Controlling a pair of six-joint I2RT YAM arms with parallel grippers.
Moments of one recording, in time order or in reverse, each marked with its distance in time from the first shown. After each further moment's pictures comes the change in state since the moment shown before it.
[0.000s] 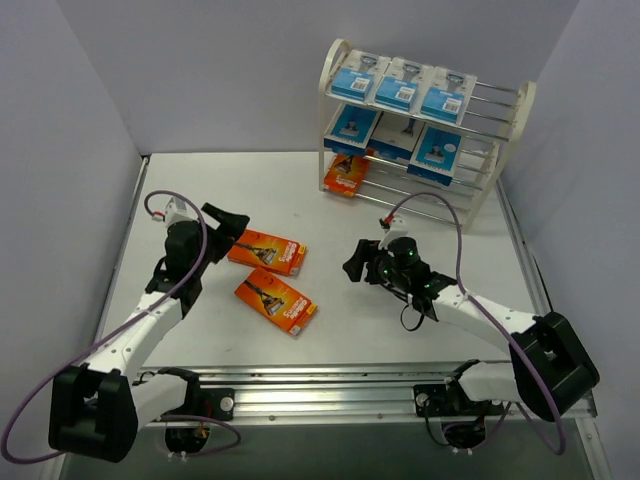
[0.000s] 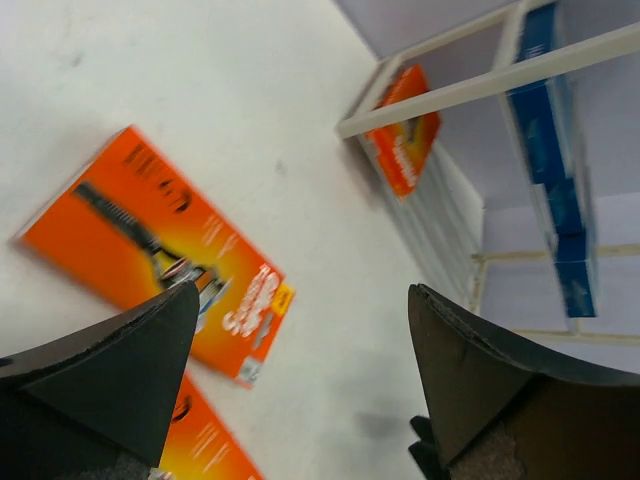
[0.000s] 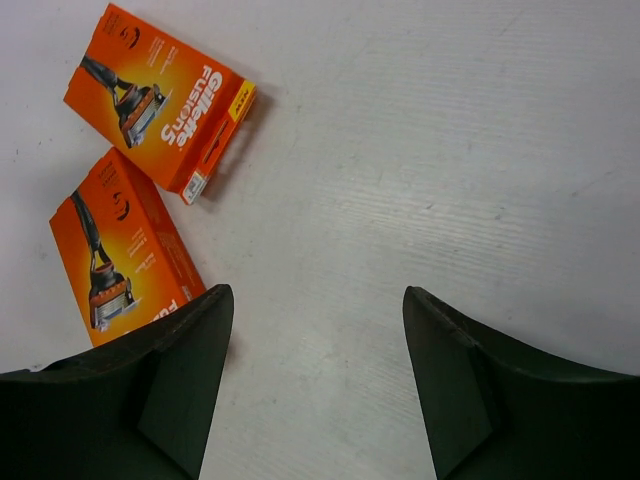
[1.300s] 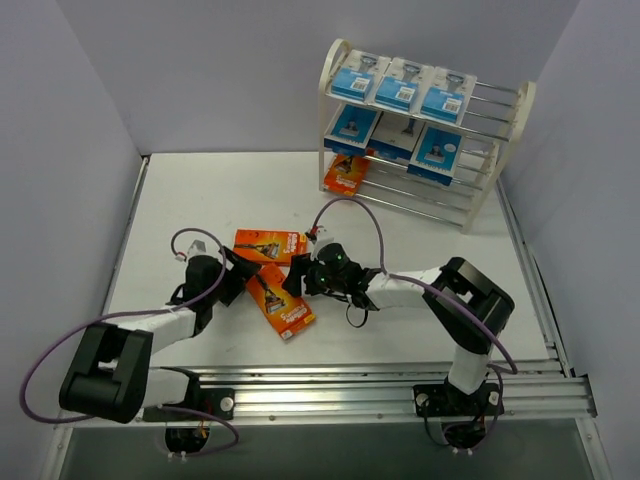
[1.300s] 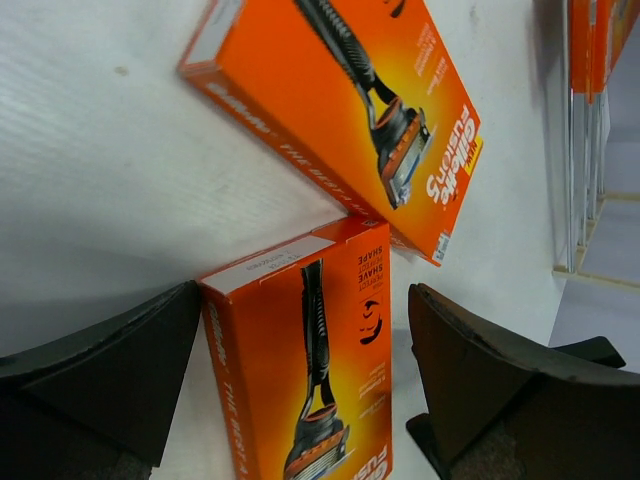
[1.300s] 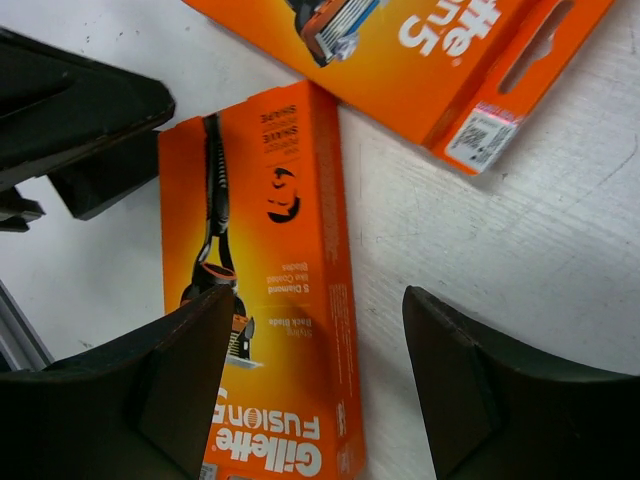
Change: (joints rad) left arm 0.010 0.127 -0.343 0.169 0.098 -0.055; right arm 0.297 0.534 0.292 0.197 -0.034 0.051
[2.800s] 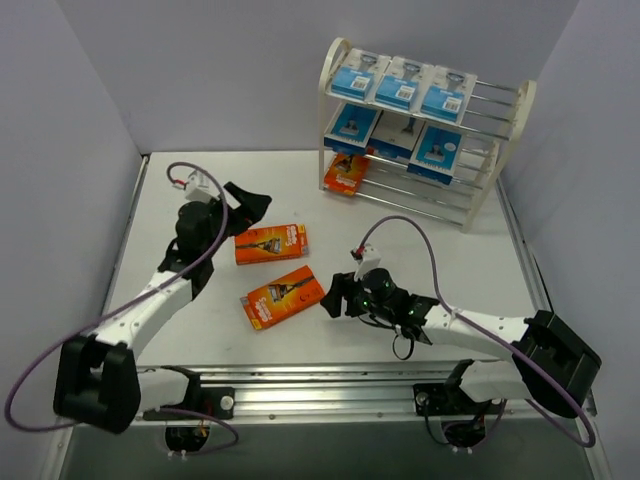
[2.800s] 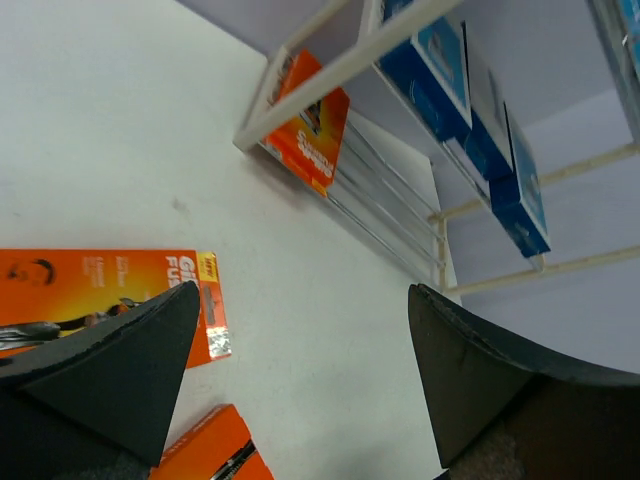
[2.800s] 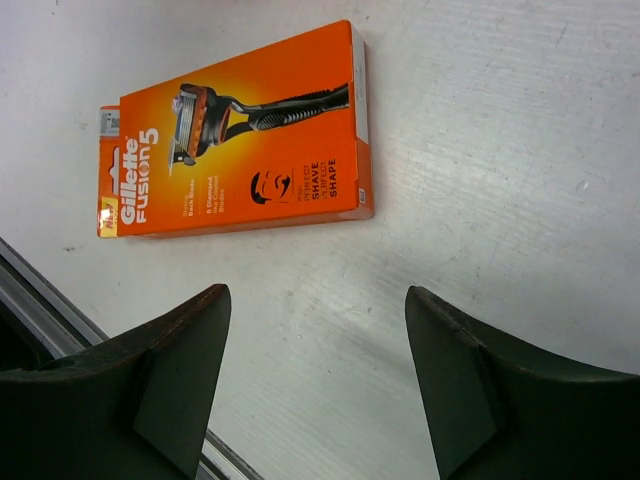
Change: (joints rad) left arm -0.113 0.031 0.449 0.003 -0.005 0.204; right arm 0.014 -0.531 -0.372 -0.159 0.132 0.036
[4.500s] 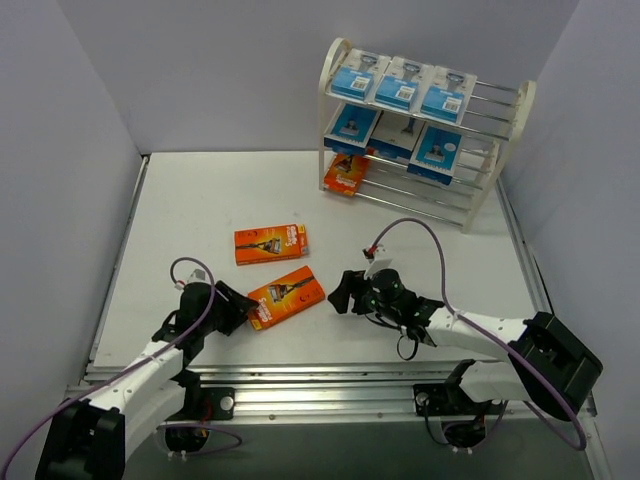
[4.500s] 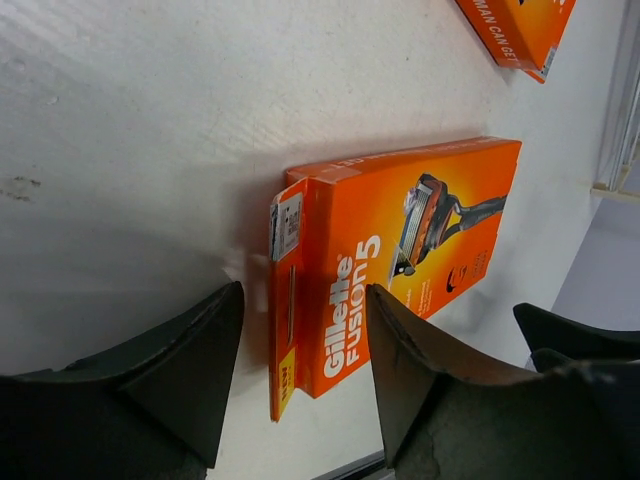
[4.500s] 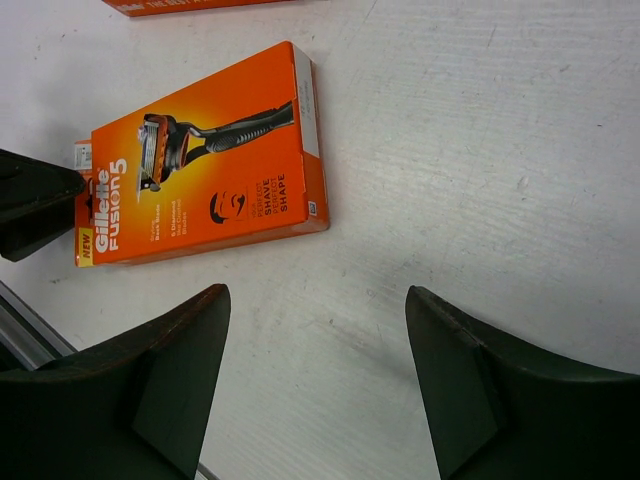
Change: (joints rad) left arm 0.040 -0.438 -0.583 -0.405 0.057 -0.264; right arm -0.064 -0.005 -0.074 0.085 -0.003 0.032
